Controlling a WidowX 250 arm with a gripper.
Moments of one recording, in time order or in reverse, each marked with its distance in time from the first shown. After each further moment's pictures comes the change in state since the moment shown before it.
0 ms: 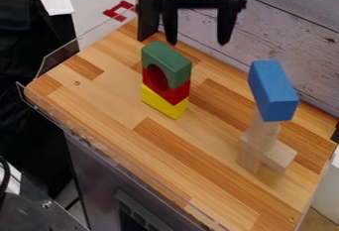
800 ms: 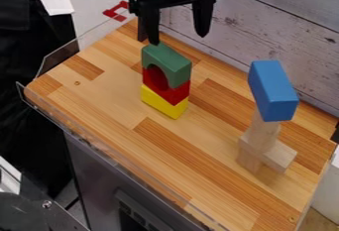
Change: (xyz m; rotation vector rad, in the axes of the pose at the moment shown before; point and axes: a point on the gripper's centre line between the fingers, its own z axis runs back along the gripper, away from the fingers) arm 0.014 0.019 0.003 -0.078 -0.045 0.272
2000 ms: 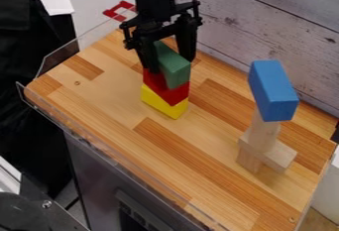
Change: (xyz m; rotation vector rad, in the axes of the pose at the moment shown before) arm 0.008 0.013 -0.037 0.002 0.083 0.216
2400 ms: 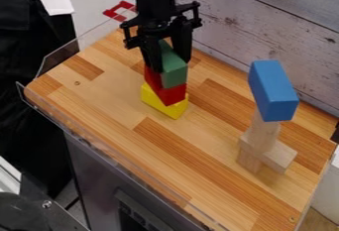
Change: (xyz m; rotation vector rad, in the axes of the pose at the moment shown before) arm 0.005 -0.004 0.003 0.013 -0.032 -0.020
